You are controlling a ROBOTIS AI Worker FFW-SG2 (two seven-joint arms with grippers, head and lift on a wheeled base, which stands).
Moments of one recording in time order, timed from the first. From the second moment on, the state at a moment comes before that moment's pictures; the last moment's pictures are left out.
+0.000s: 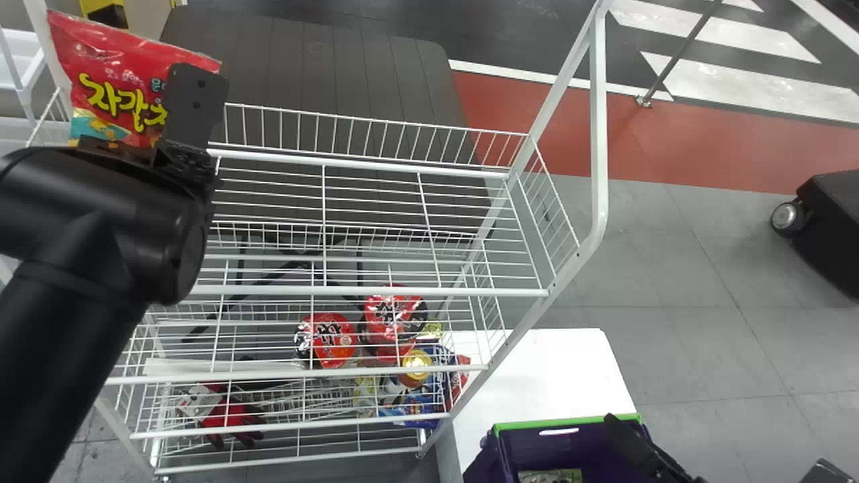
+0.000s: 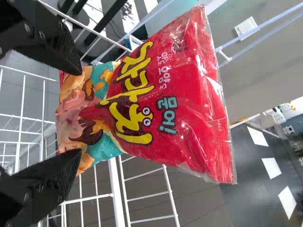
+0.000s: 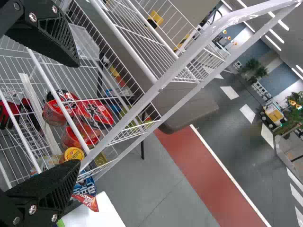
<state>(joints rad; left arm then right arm) -0.33 0.00 -0.37 -1.54 0.05 0.95 0.63 0.69 0.00 -0.73 -1.89 -0.69 0.58 0.68</state>
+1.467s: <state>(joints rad) 0.52 0.08 -0.11 -2.16 0.10 0.30 0.43 0.72 0.00 0.04 -2.35 -0.01 0.37 0.37</state>
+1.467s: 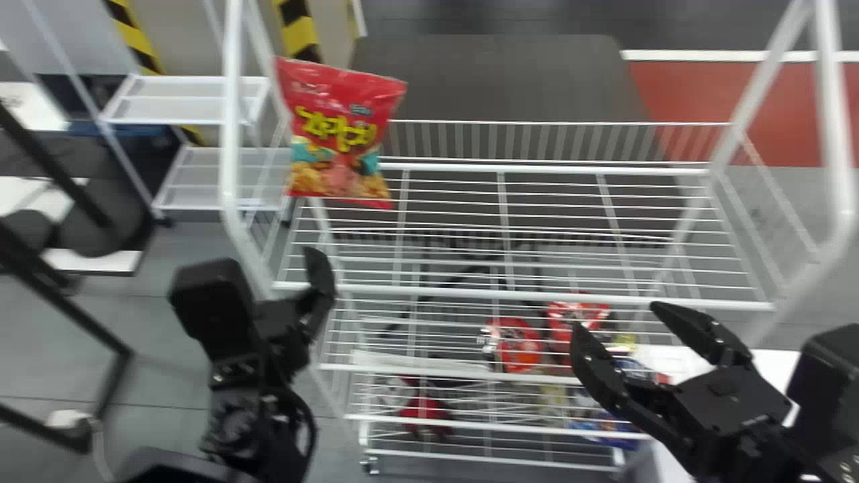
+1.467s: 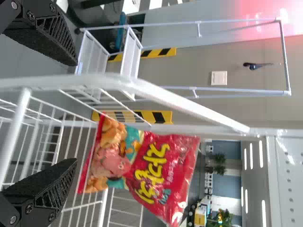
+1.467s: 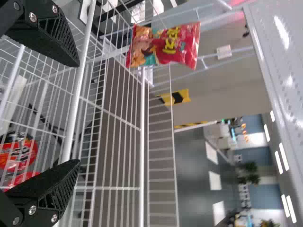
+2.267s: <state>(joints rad) 0.61 0.13 -0.10 -2.08 0.12 0.09 0.45 0.79 -0.06 -0.05 -2.14 -0.15 -0.08 0.32</state>
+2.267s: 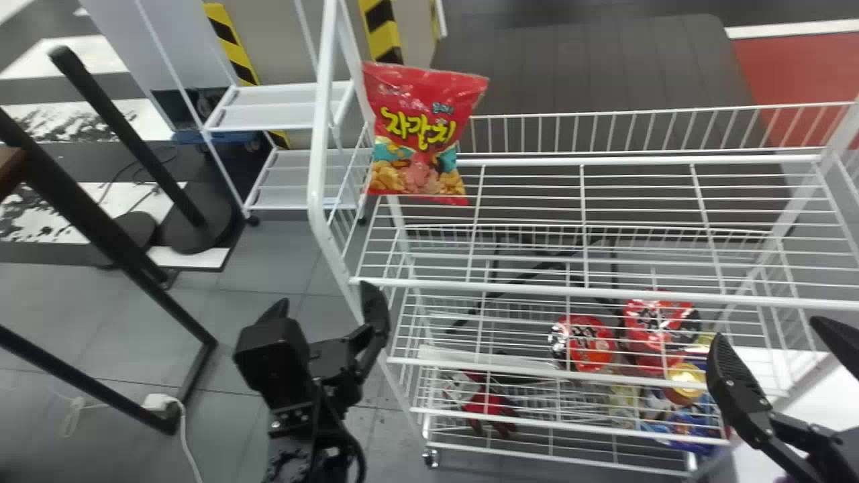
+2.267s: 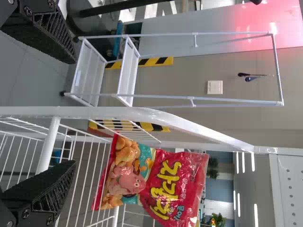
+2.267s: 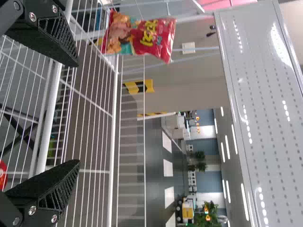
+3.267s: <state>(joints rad) 0.64 0.13 -0.12 -2.05 0.10 -0.01 0.52 0.76 -0.06 -0.07 -2.13 -0.16 -0.04 0.36</state>
